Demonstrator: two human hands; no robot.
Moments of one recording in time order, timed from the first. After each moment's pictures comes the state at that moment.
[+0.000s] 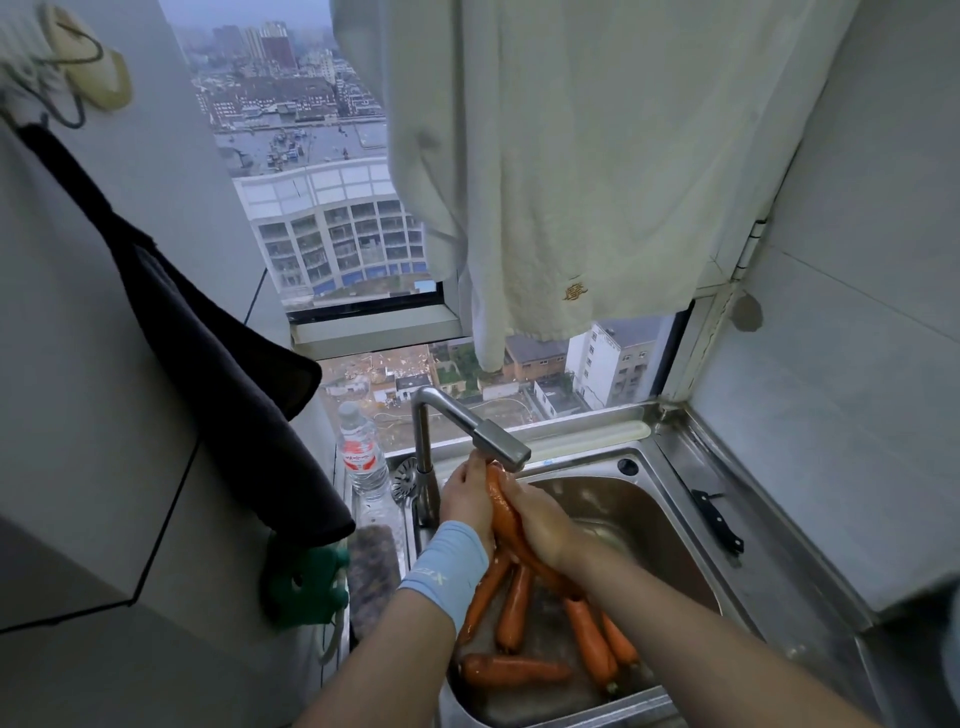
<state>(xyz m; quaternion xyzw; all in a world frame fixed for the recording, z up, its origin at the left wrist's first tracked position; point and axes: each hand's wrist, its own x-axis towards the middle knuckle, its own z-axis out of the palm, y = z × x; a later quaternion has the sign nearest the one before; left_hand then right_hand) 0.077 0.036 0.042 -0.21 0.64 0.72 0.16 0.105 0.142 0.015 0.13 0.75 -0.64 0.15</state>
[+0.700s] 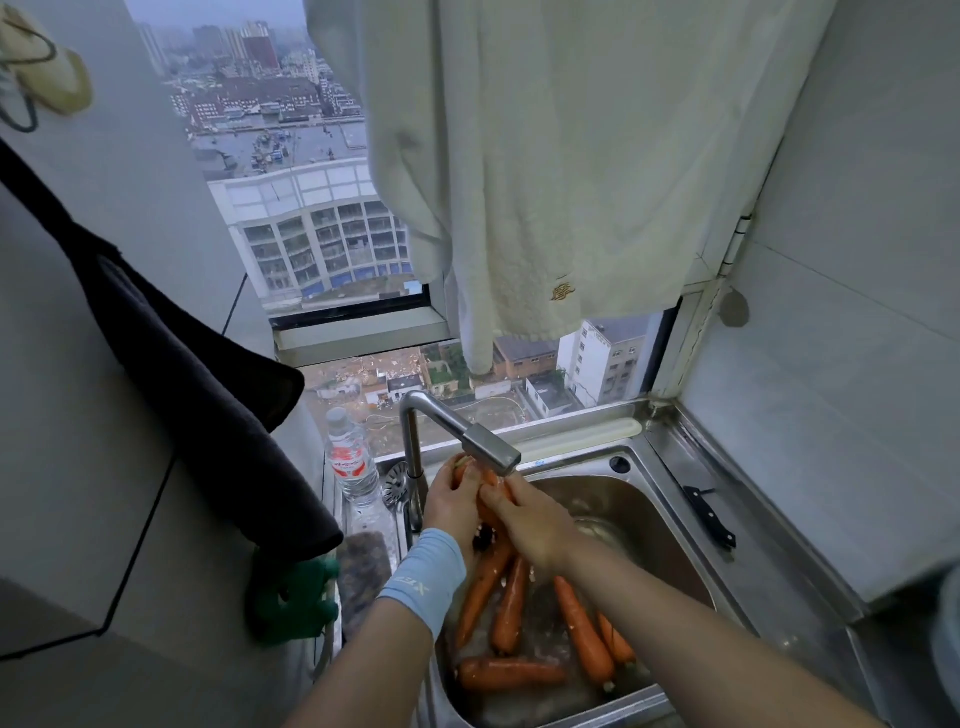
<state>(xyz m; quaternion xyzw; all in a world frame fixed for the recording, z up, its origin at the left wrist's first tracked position) 0.065 0.028 0.019 -0.15 0.63 0.75 0.16 0.103 0.148 0.023 0.08 0.88 -0.46 0.11</state>
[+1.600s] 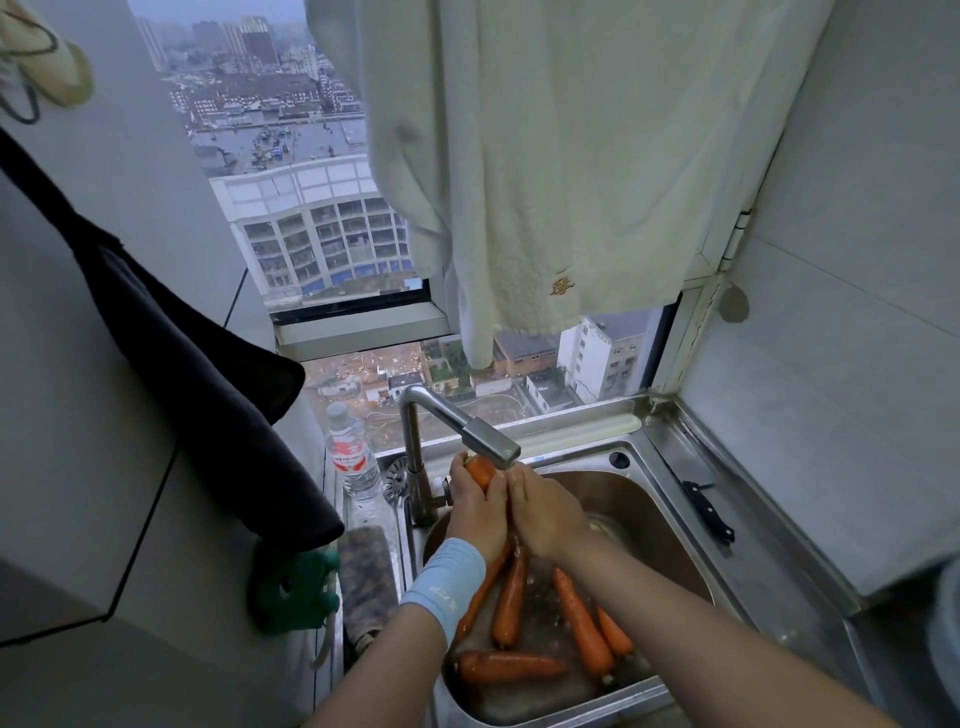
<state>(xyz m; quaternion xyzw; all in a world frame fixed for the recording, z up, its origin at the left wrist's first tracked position) 0.084 0.042 0.012 -0.02 0.80 0.58 0.13 0.105 0.153 0.019 0.06 0.94 -0.32 0.05</state>
